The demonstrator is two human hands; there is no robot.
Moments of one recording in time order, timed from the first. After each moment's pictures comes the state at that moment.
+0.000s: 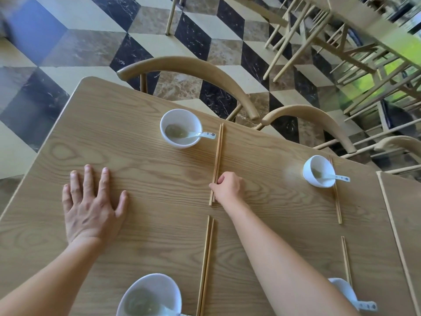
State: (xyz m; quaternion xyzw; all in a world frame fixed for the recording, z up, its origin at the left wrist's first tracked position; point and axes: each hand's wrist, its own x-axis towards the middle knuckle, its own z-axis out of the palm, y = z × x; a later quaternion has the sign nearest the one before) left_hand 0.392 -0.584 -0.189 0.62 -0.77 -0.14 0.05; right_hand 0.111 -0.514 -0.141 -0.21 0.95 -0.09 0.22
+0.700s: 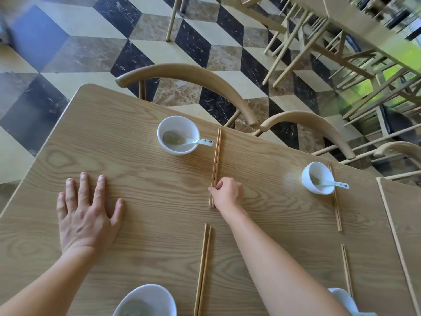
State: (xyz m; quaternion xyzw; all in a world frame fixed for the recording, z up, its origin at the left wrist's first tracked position) left_hand 0.391 -0.584 -0.190 0.63 -0.77 -0.13 0.06; right_hand 0.102 -0.514 -0.144 -0.24 0.94 -0.10 0.21
